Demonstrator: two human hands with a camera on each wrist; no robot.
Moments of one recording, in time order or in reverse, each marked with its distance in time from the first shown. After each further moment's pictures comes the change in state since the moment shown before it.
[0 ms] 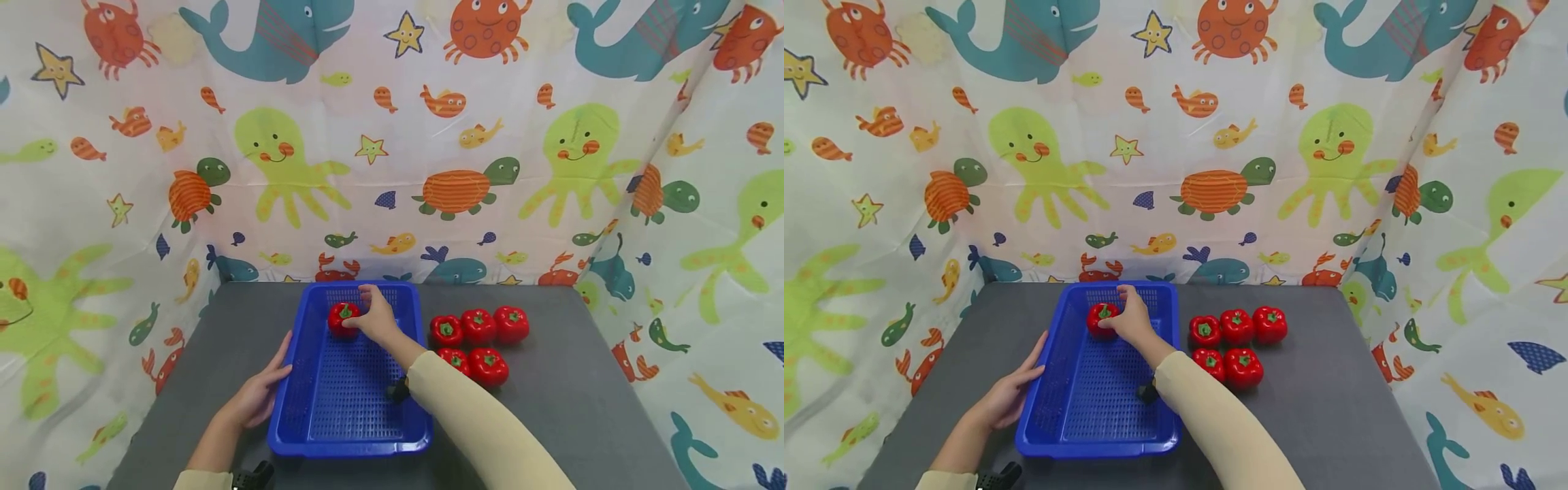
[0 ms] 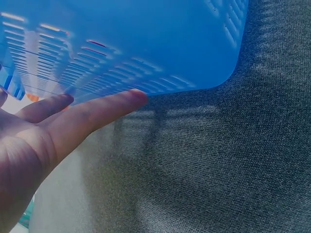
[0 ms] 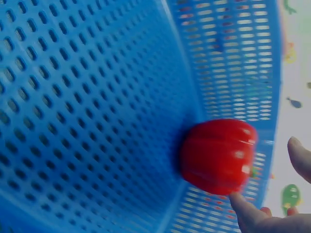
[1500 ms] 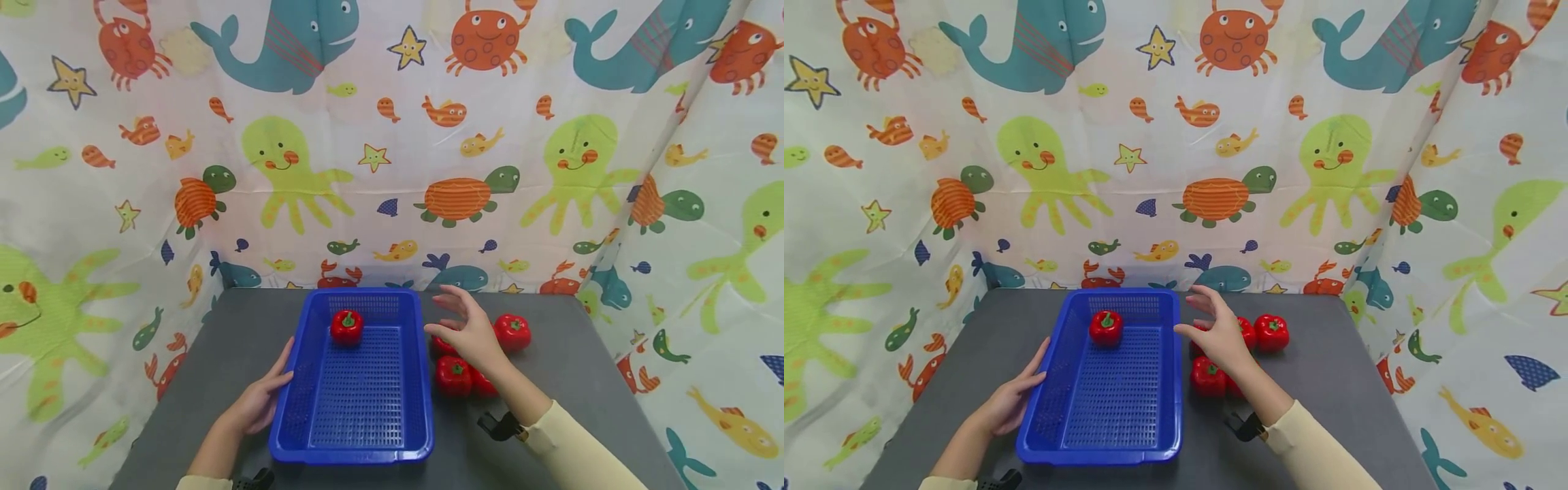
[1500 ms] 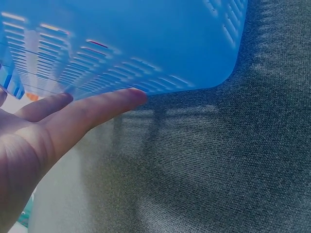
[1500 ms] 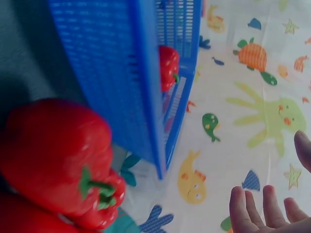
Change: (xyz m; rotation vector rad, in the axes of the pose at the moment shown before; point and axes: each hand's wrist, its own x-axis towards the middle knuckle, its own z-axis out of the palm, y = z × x) left_hand -0.002 0.000 0.002 0.006 -0.005 0.006; right_hand -0.103 -0.010 -0.161 0.052 0.071 -0.268
